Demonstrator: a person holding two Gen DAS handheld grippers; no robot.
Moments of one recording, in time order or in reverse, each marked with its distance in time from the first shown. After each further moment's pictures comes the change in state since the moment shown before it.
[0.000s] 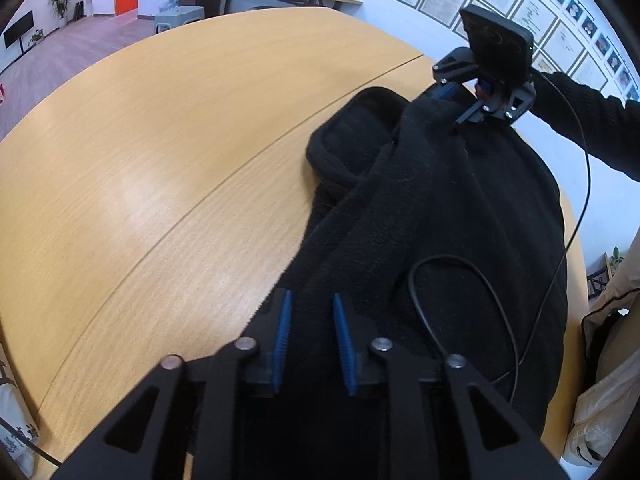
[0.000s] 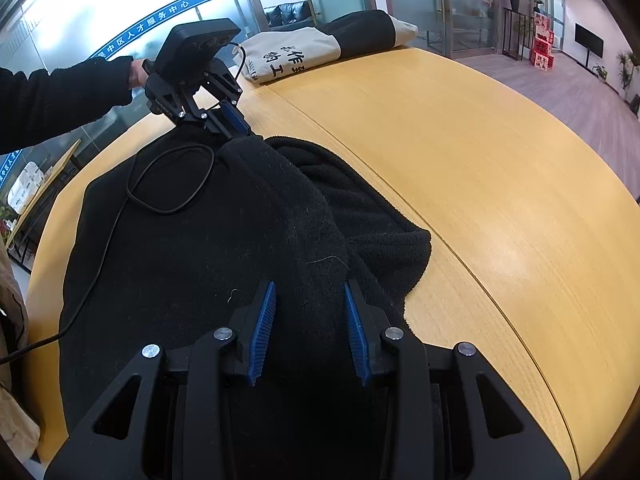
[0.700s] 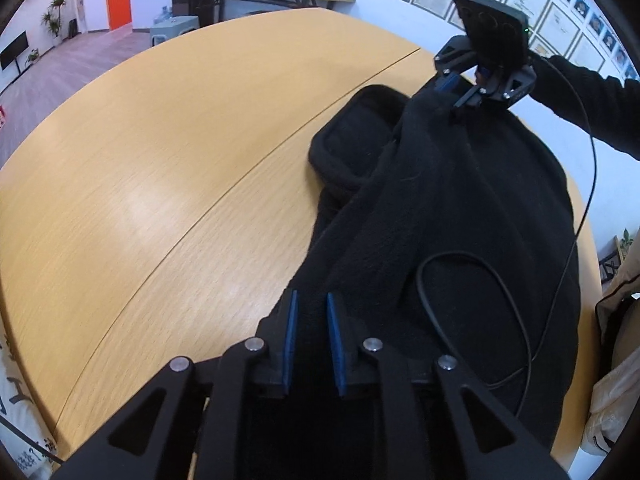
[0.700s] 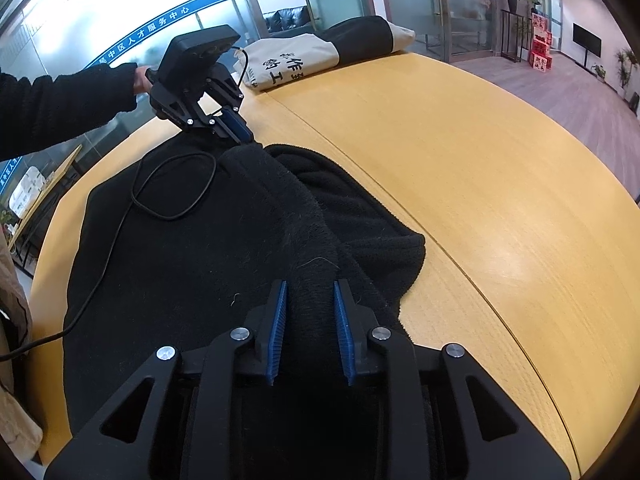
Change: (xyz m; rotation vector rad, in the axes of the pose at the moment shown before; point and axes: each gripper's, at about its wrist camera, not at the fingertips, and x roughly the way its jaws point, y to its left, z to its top) left arm 0.012 -0.018 0.021 0.063 -0.002 0.000; right arm -0.010 0.000 -0.002 0.008 -0.018 0.006
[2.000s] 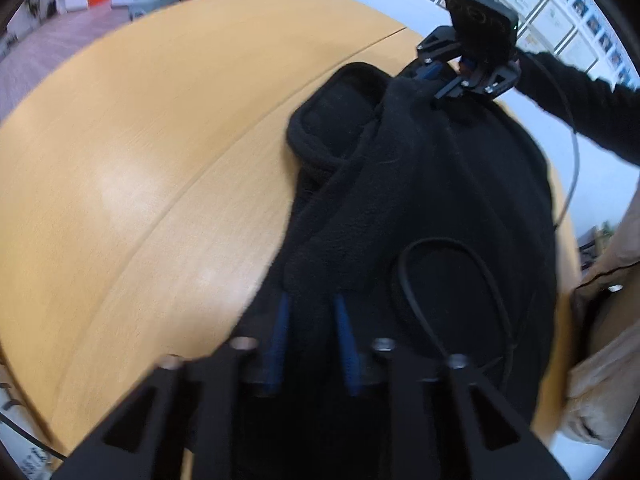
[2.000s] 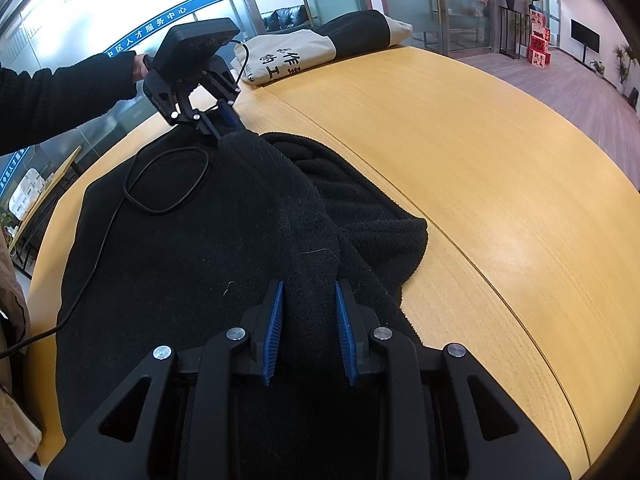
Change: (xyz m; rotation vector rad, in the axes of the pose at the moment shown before) left arm -0.049 0.030 -0.029 -0.002 0.134 -0.091; right arm -0.001 0.003 -0.004 0.009 0.001 -0.001
